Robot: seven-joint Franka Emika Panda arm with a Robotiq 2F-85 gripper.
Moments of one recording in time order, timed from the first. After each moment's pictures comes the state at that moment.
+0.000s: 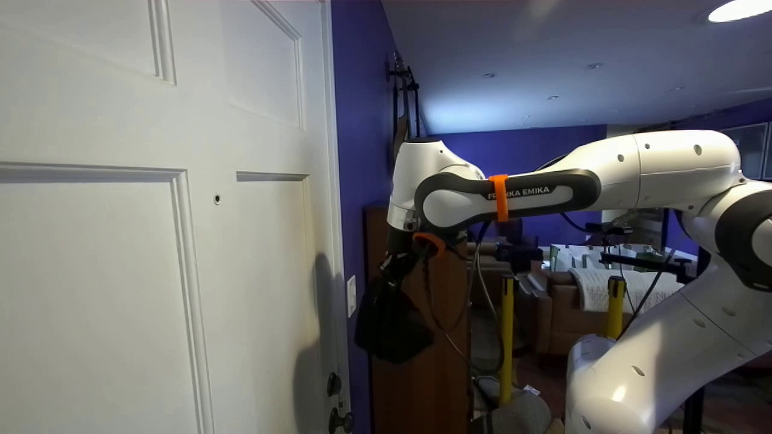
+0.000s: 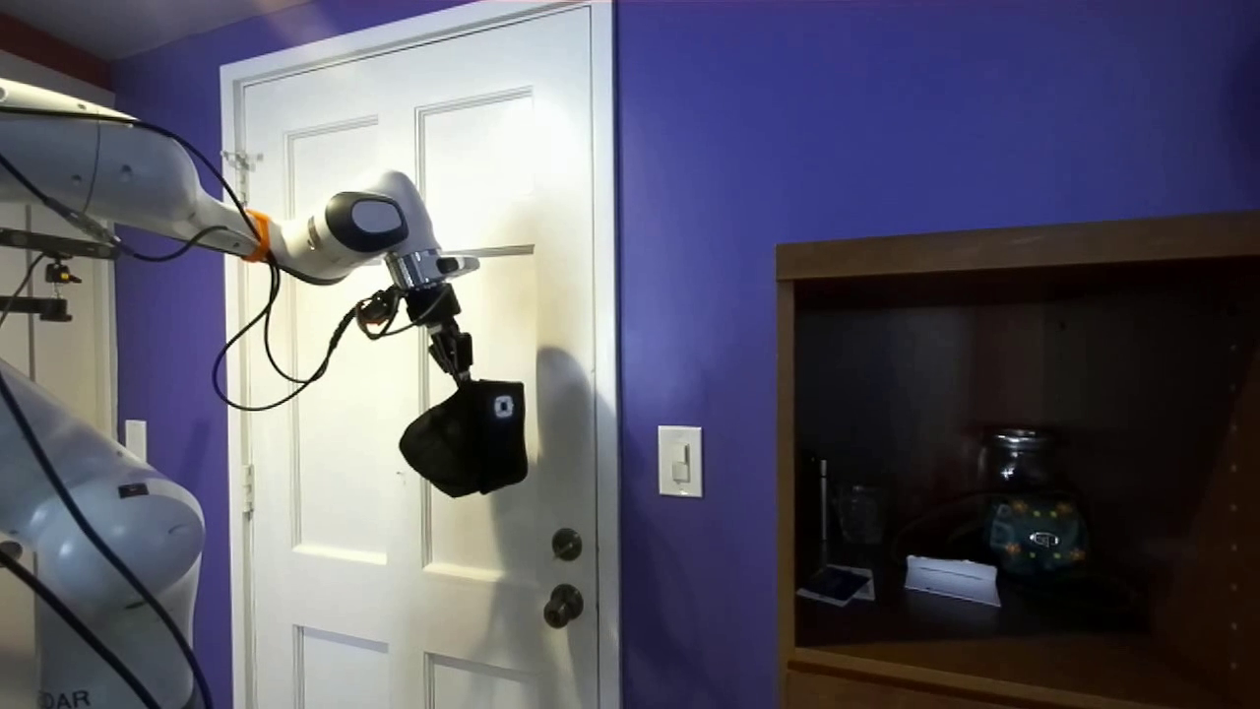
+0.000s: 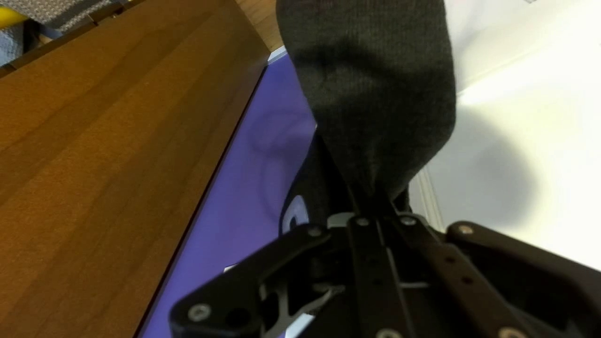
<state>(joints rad) -0.11 -0.72 0.09 -2.35 -0.16 1.94 0.33</state>
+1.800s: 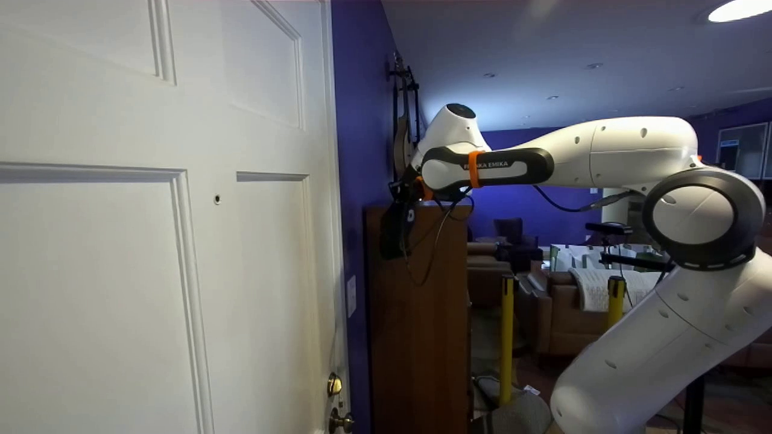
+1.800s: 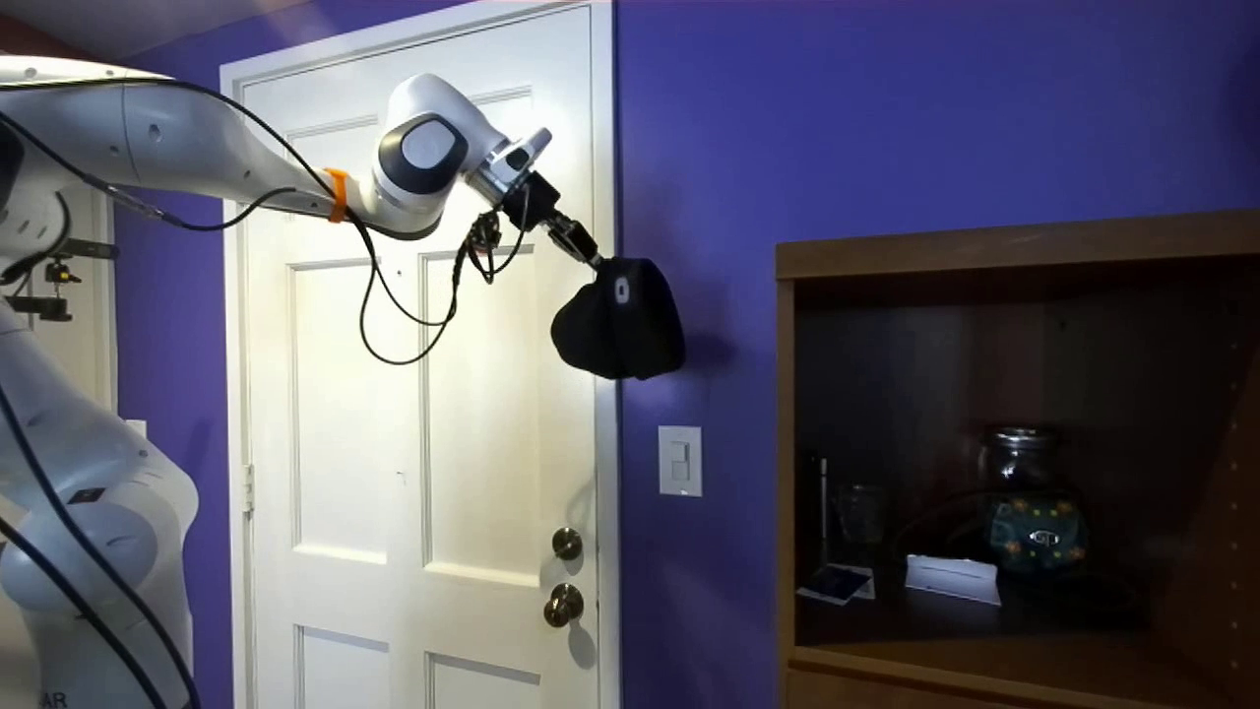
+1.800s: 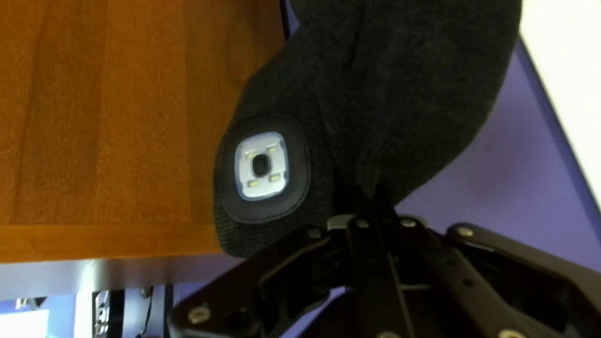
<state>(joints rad) -0.42 -0.57 -0.04 -2.11 -0.24 2.43 0.45</state>
